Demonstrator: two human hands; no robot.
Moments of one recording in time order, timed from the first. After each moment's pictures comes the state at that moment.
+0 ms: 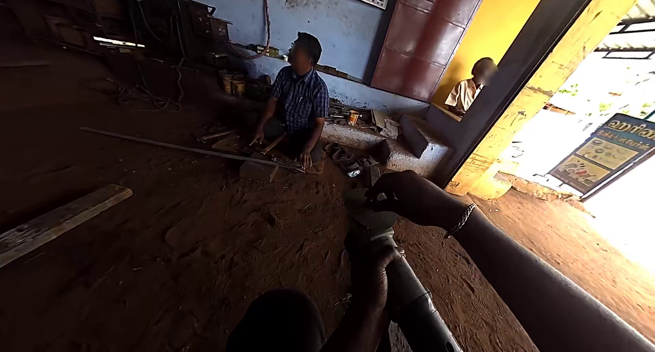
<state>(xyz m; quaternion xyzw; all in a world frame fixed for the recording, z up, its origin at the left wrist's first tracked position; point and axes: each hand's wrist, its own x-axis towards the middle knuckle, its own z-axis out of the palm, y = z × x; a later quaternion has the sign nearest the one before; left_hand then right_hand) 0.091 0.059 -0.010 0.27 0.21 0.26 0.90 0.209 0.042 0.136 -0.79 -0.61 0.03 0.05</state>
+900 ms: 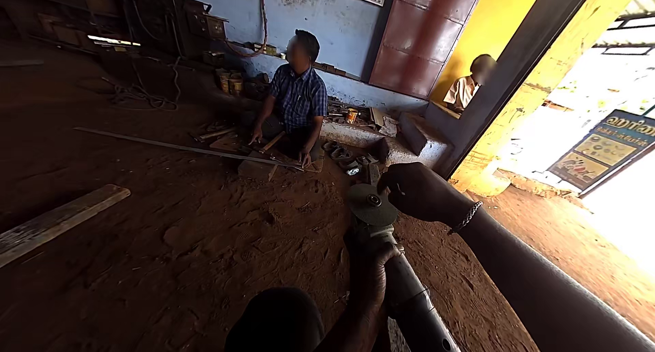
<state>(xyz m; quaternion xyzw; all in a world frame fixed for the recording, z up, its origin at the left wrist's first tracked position) 0.093 0.059 -0.010 0.28 0.21 0.26 0.90 0.220 0.033 0.140 -0.81 -0.59 -0.04 0.03</state>
